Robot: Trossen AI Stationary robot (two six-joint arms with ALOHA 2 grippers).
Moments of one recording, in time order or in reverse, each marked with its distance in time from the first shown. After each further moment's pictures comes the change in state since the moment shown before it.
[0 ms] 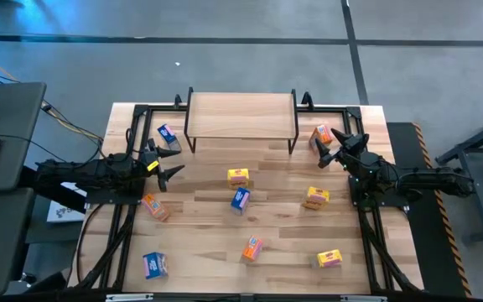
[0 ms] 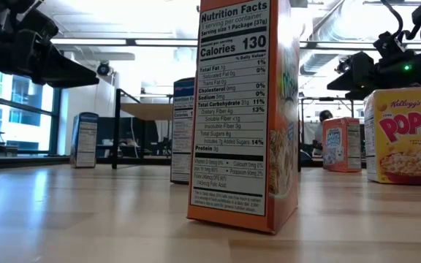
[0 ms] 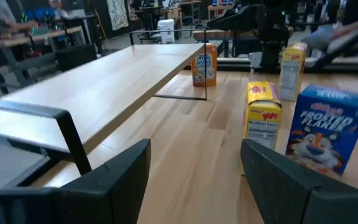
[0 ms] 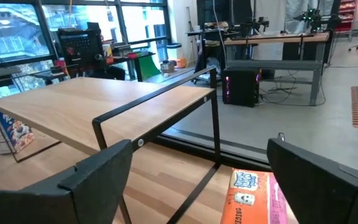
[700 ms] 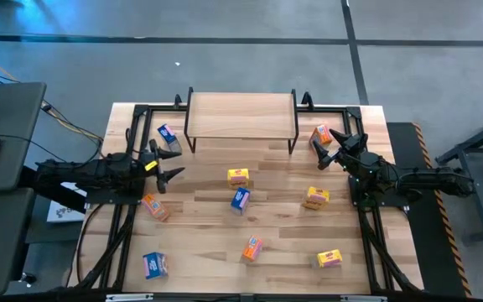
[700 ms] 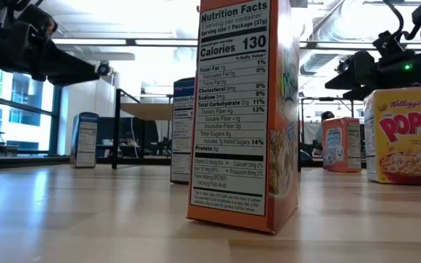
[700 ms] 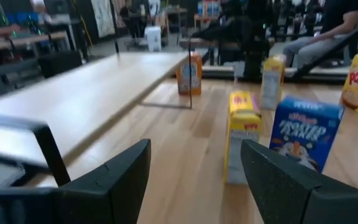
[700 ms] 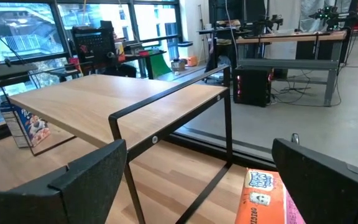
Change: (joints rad) left arm 0.000 0.000 0.000 0.049 0.063 -0.020; right arm 0.000 0.000 0.000 0.000 -0.048 0.000
